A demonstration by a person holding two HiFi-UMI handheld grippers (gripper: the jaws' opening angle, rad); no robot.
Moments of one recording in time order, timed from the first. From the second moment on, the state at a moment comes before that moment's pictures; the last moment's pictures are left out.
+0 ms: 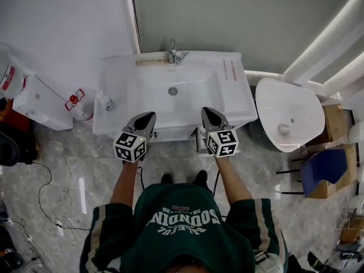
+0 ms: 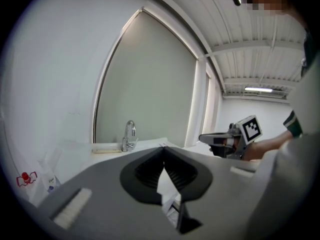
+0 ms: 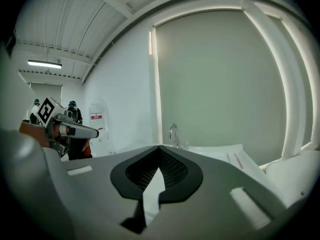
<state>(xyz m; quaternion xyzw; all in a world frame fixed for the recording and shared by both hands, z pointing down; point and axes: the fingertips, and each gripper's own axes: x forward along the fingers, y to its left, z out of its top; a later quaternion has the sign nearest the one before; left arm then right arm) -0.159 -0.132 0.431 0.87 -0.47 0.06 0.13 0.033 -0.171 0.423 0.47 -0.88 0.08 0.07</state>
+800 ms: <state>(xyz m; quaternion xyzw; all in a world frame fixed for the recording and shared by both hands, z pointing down) -0.168 -0.135 0.426 0.88 -0.46 0.05 0.12 0.025 -0.161 0.391 0.48 -0.88 0.04 0.04</state>
